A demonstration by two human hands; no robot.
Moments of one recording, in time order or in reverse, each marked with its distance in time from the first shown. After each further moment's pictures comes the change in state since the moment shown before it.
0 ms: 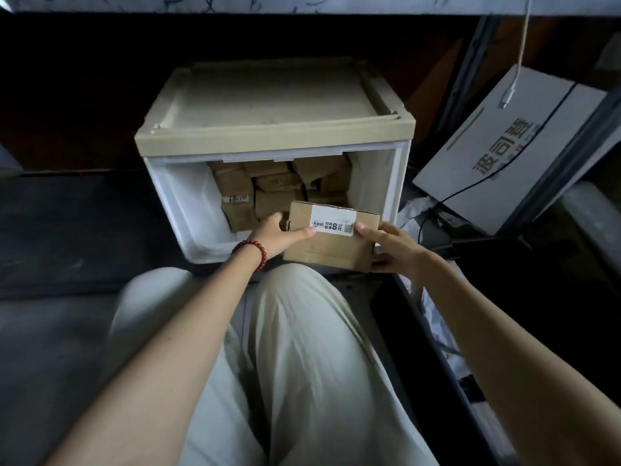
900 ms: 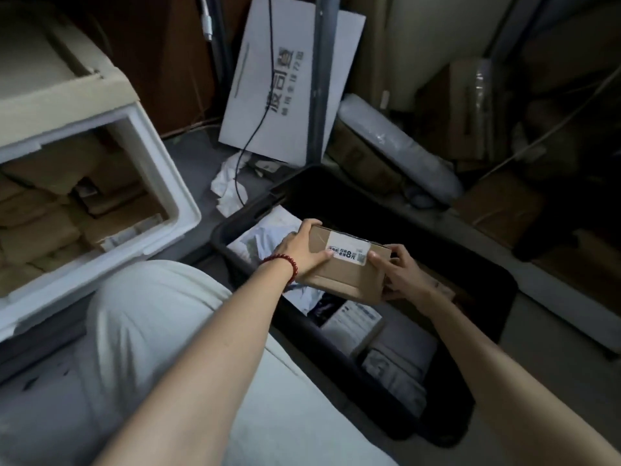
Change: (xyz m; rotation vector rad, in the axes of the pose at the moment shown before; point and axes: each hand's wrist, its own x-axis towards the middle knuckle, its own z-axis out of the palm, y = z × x) left_hand -0.035 0.118 0.303 0.390 -0.609 0.469; right_hand -0.190 0.167 -0.190 0.139 0.727 0.160
